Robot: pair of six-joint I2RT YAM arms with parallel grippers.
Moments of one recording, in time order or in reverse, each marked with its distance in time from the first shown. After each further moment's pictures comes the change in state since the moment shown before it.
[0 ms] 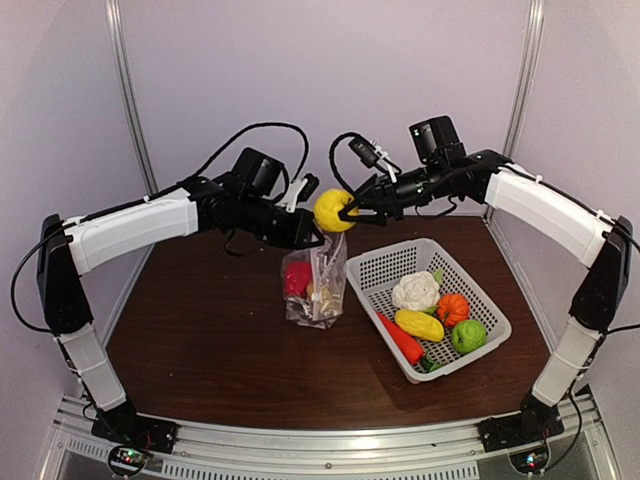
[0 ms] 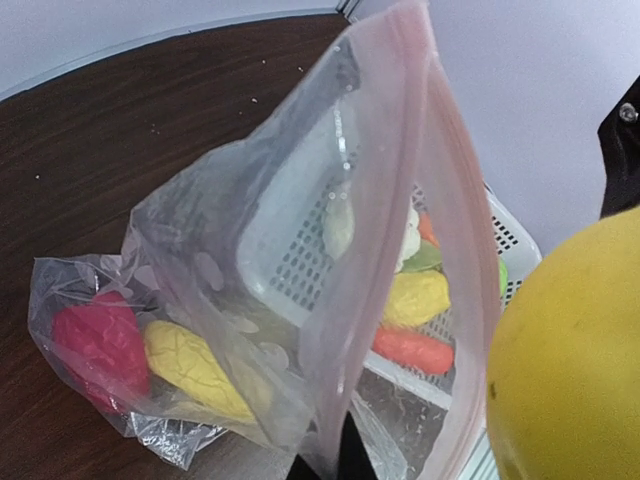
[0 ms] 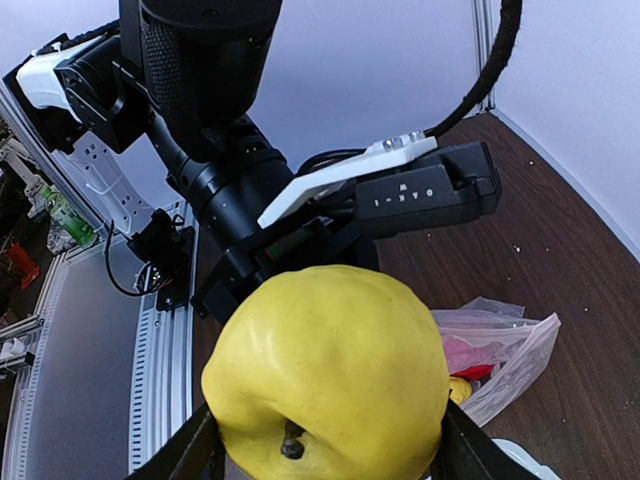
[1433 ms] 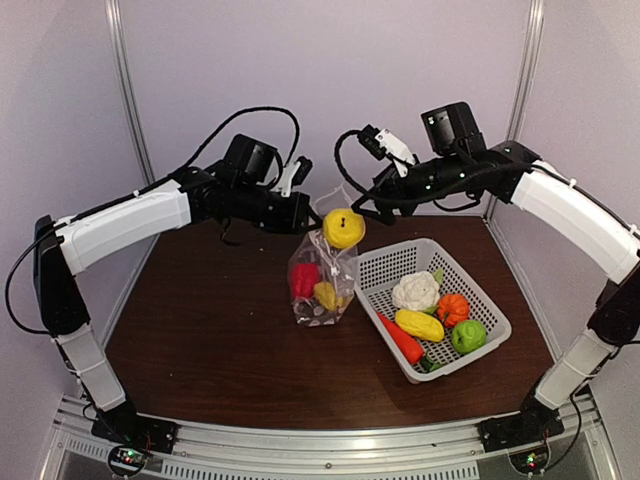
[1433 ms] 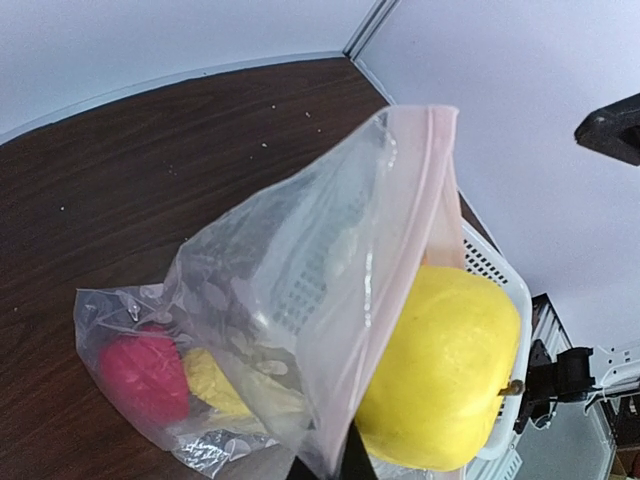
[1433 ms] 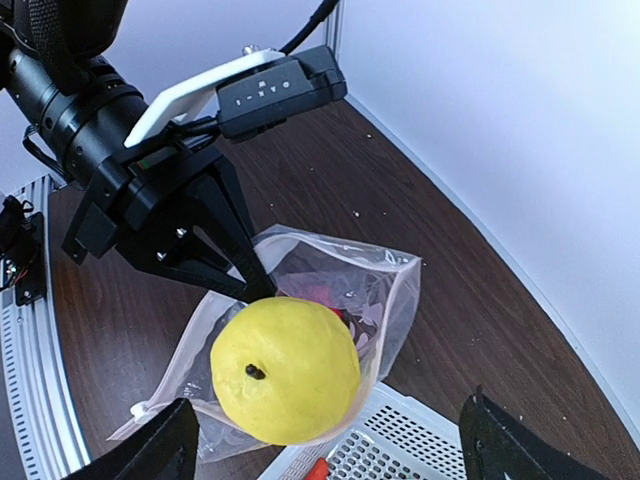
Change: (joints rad) left arm 0.009 -0.026 0.053 0.004 -0.045 -0.022; right arm 0.088 -0.128 0.010 -0.108 0.532 -0.070
